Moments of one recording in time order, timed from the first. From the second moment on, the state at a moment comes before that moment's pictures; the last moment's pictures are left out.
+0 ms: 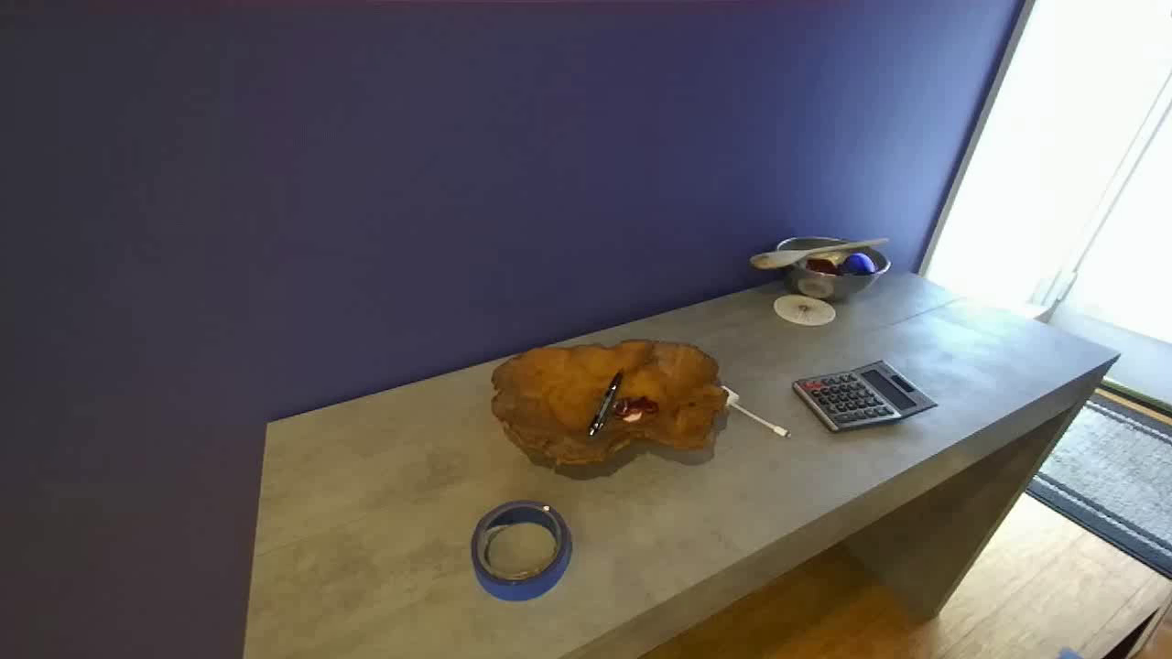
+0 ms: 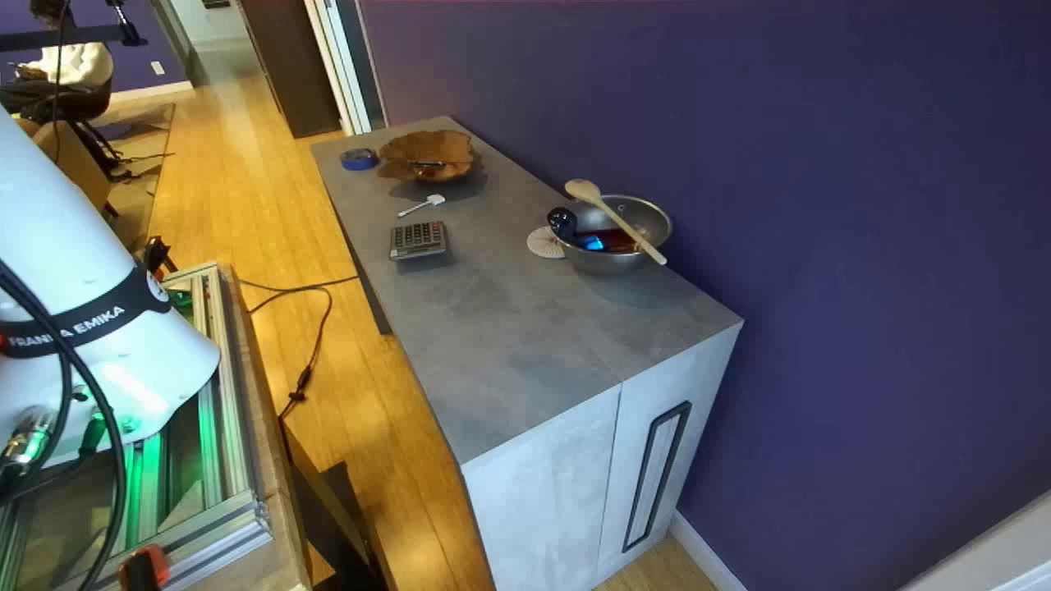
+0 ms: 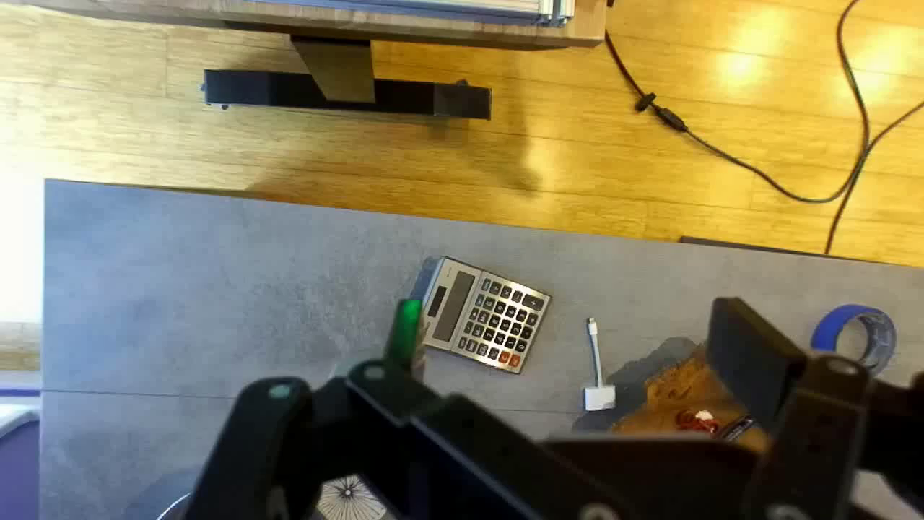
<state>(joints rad) 0.12 -0.59 0.09 -2.31 0.20 1.53 0.14</state>
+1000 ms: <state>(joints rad) 0.04 -0.20 0.57 -2.24 -0.02 2.01 0.72</state>
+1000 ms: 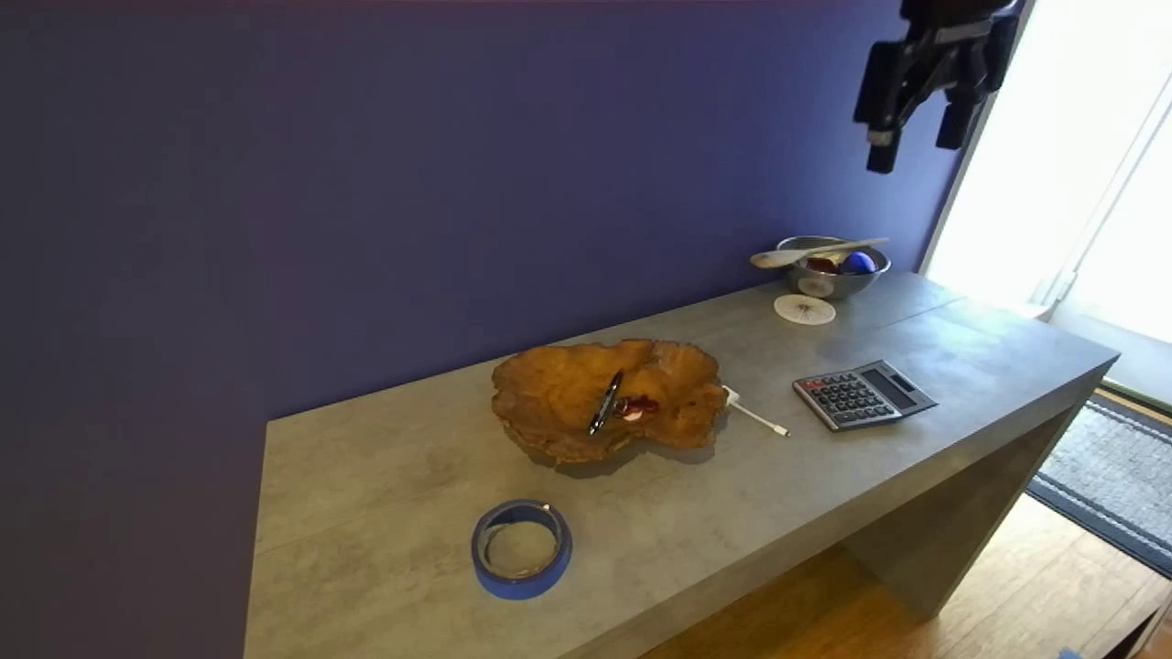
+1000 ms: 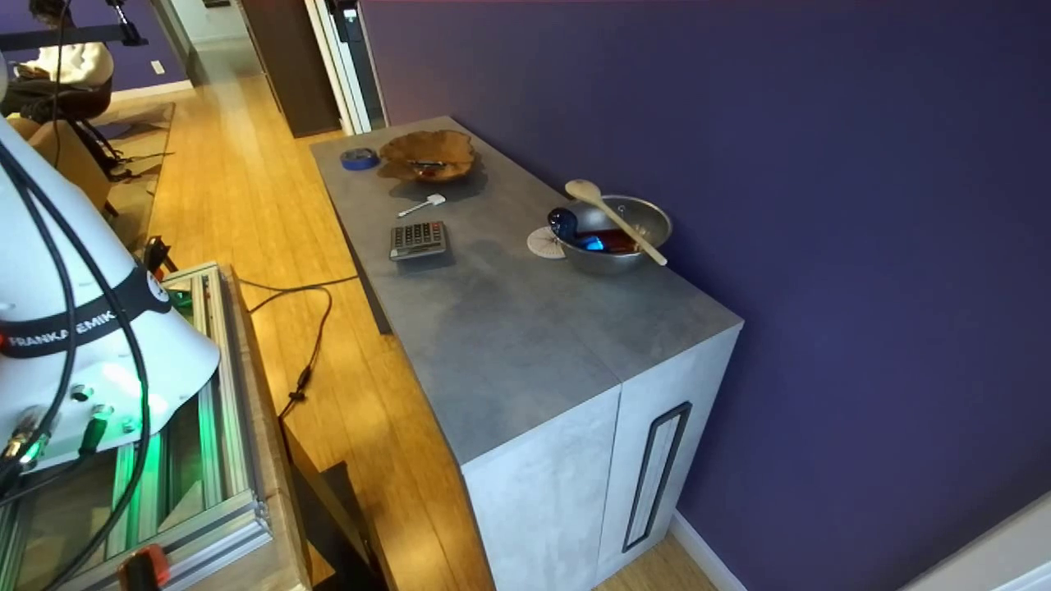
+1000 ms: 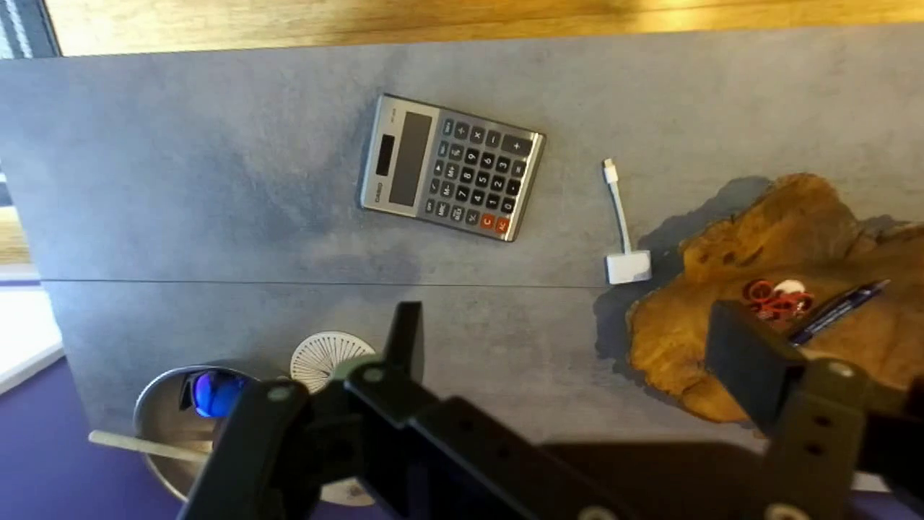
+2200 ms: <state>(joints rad) 0.35 0.26 0.39 -2.02 -0.10 2.21 1.02</state>
